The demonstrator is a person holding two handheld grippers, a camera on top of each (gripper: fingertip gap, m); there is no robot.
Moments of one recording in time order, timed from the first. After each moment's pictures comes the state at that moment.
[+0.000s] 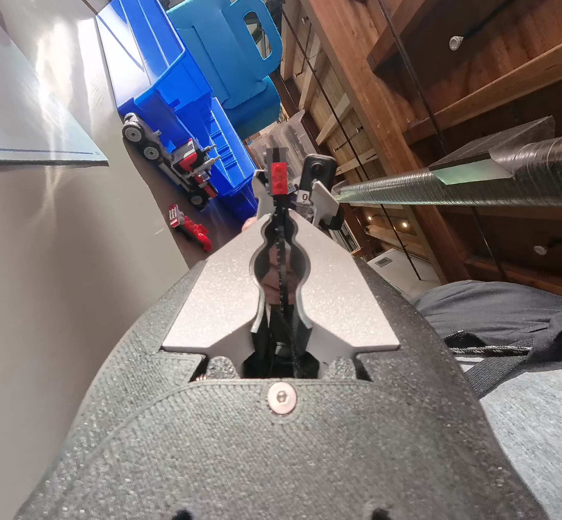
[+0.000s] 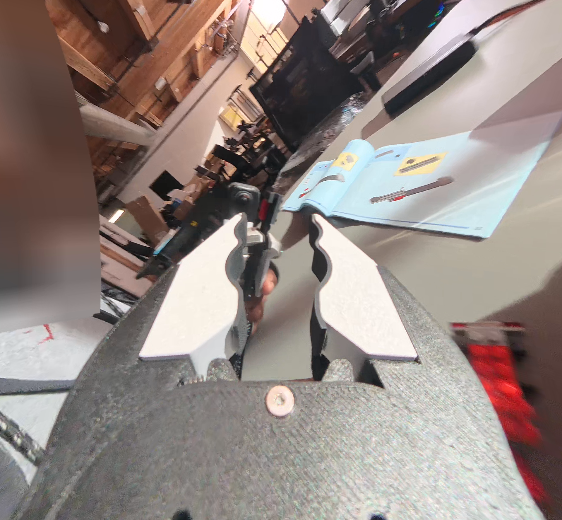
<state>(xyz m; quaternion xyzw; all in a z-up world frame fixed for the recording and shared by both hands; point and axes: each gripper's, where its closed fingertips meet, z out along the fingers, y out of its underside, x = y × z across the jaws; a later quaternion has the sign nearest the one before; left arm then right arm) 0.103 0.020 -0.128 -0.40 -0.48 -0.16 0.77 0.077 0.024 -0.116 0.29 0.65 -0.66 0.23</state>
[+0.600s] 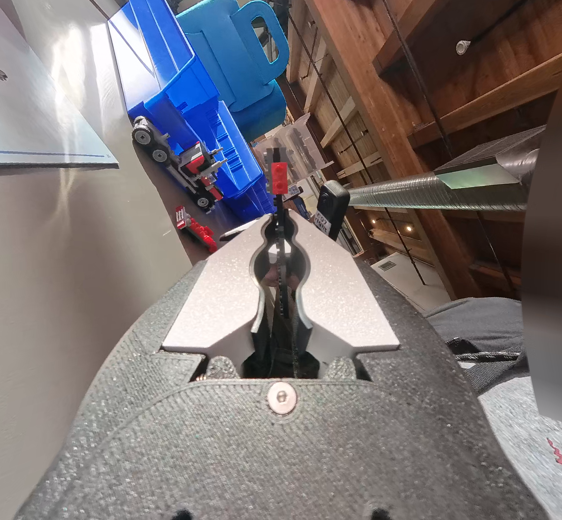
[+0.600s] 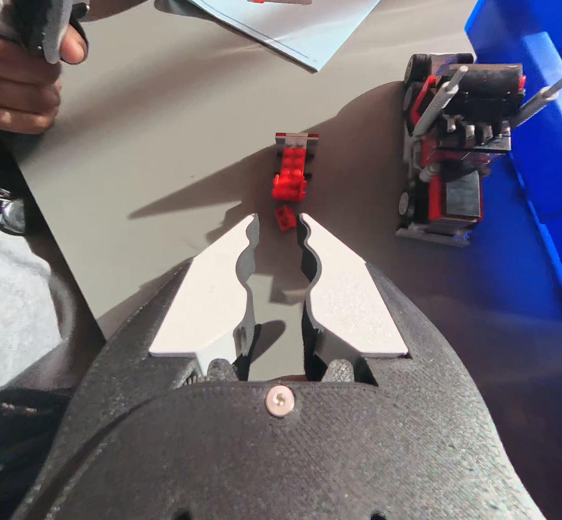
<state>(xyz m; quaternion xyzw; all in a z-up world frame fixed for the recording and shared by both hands) 0.099 0.018 -0.130 -0.40 -0.49 -0.16 0.76 0.065 0.134 -0.219 0.21 0.89 -0.41 -0.03</state>
